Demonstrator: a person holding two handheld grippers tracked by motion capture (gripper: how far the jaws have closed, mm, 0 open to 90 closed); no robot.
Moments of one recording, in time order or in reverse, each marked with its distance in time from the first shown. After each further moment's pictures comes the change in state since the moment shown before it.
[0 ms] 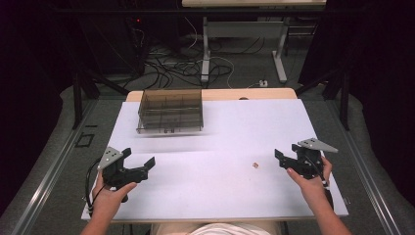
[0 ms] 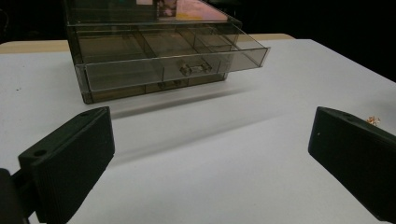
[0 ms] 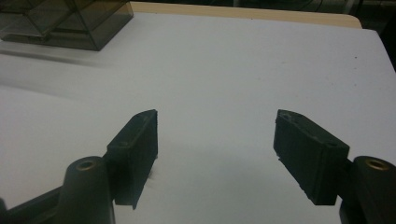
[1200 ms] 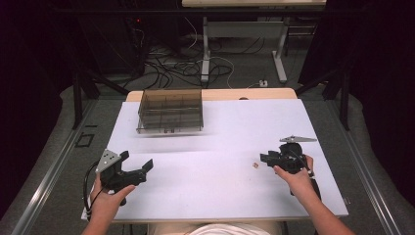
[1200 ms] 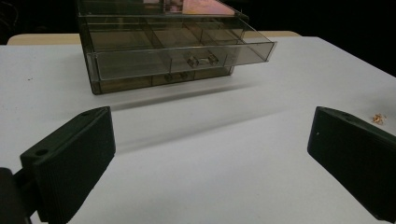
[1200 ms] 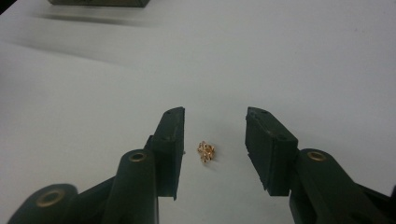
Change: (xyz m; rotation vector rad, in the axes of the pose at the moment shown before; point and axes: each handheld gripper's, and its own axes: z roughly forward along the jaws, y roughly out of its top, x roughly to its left) left arm 0.000 -0.005 -0.005 -0.002 0.025 -0.024; right arm 0.020 0.003 0.034 0.215 0.194 0.088
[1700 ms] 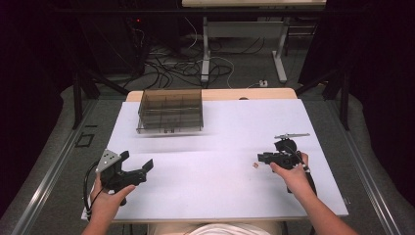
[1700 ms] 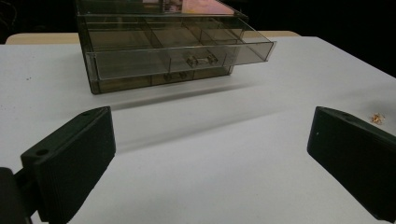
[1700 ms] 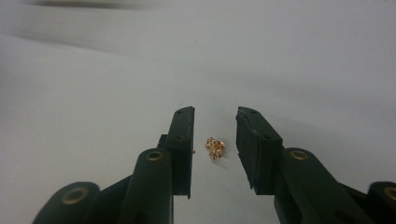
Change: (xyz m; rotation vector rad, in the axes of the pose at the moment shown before) left arm 0.000 0.000 0.000 0.006 -0.003 0.003; right arm 0.000 0.008 0.016 0.108 0.013 0.057
